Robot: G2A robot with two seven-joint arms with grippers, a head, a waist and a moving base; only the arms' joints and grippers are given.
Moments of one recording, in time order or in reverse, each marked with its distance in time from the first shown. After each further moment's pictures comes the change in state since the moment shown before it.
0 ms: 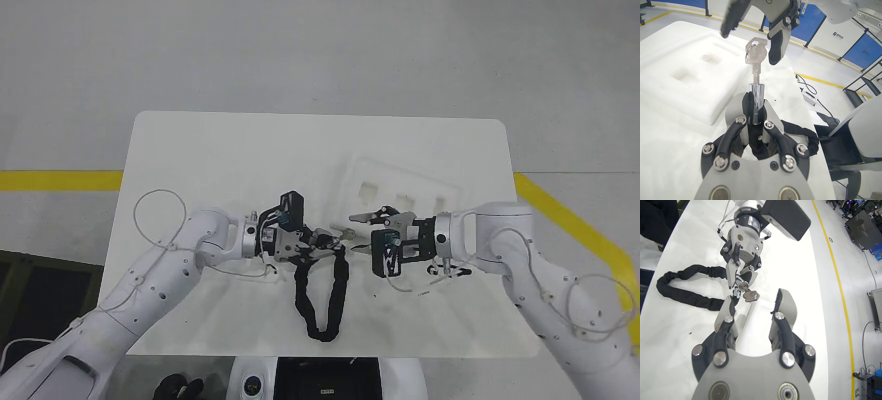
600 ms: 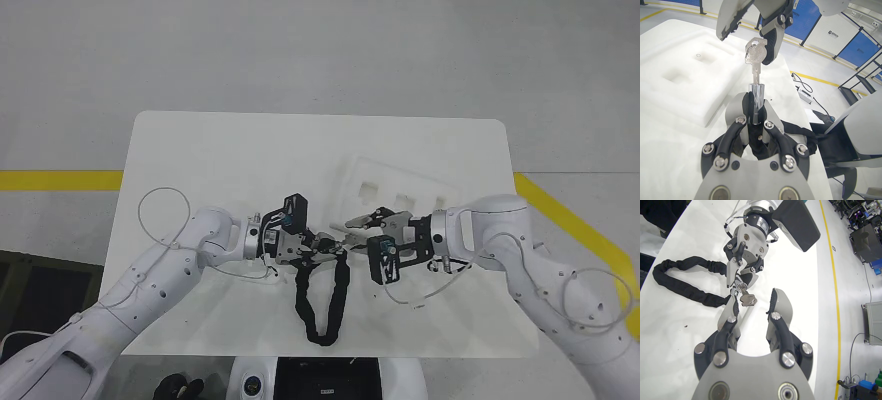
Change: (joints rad) left arm -0.043 0.012 0.074 0.002 -0.029 0.000 0.009; right arm 0.090 0.040 -0.100 0.005 -0.070 0.000 -0.089
